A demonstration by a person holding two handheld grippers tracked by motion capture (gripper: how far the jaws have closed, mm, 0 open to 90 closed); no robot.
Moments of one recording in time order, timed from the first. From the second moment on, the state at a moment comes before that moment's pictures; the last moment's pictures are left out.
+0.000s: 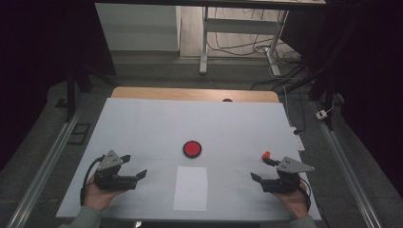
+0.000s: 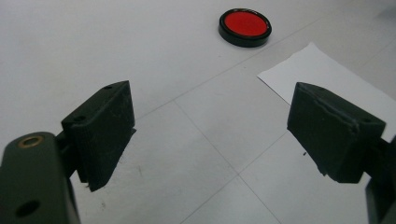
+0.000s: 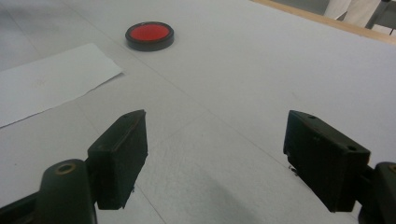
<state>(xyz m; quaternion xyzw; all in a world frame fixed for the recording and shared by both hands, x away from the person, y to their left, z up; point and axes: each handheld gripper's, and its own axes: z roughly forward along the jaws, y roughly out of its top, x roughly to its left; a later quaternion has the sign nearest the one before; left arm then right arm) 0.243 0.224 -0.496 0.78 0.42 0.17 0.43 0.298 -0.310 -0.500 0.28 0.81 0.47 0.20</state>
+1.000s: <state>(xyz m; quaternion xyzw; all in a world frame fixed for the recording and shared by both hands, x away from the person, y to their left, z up) 0.245 0.228 -0.497 0.79 0.42 0.18 0.42 0.303 -0.295 -0.494 0.28 0.82 0.46 0.19</state>
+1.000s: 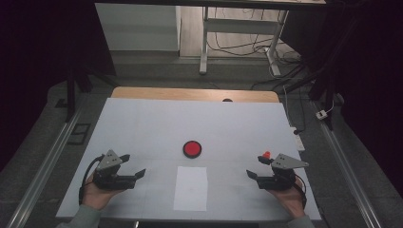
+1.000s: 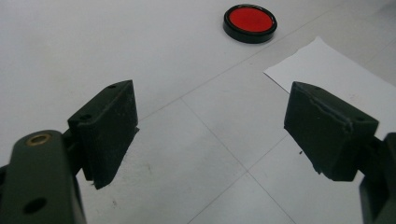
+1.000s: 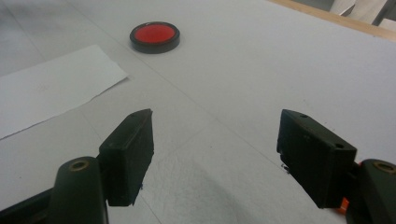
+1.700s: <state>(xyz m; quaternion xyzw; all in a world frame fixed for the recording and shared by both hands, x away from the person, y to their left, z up) 0.247 0.229 -0.499 0.79 0.42 0.17 0.41 0.327 -0.294 -0.474 0.32 0.80 0.47 0.20</state>
